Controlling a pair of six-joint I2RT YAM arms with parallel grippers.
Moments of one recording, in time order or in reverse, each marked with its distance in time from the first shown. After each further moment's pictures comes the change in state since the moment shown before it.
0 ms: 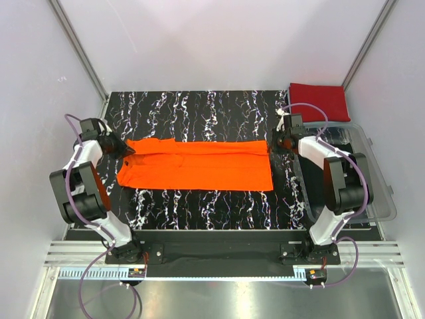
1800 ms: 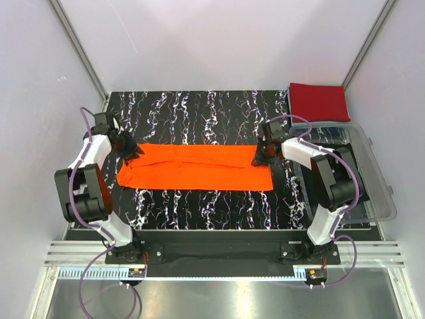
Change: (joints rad) left arm -0.137 -0.045 0.062 -0.172 -0.143 0.010; right arm 0.170 0.053 0.023 -0.109 0.030 0.361
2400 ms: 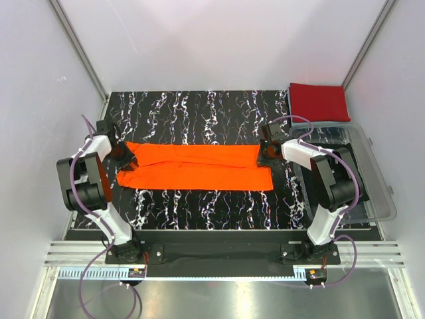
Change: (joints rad) left arm 0.043 0.151 -0.018 -0.039 -0.151 -0.031; right arm 0.000 0.010 -0.036 -0.006 0.151 -0.014
